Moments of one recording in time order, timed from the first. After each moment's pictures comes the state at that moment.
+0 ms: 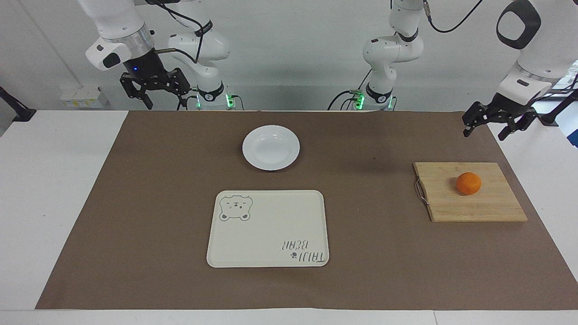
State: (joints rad) left arm 0.11 0.01 -0.01 -1.65 -0.02 1.73 0.30; right arm -0.01 -0.11 0.04 -1.64 0.09 1.54 0.03
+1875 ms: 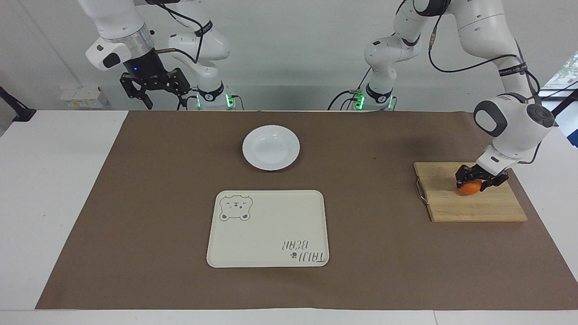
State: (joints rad) left arm 0.28 0.24 -0.03 -2.01 -0.02 2.30 0.51; right arm -0.01 -0.11 0.04 -1.64 0.09 1.54 0.03
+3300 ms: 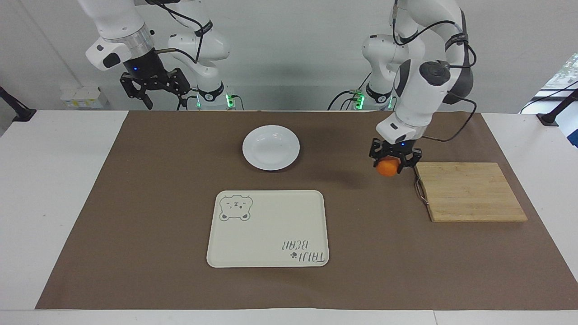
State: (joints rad) left arm -0.33 0.03 -0.05 -2.01 -0.03 2.14 0.01; right arm -0.01 -0.11 0.04 -1.64 0.09 1.54 0.03
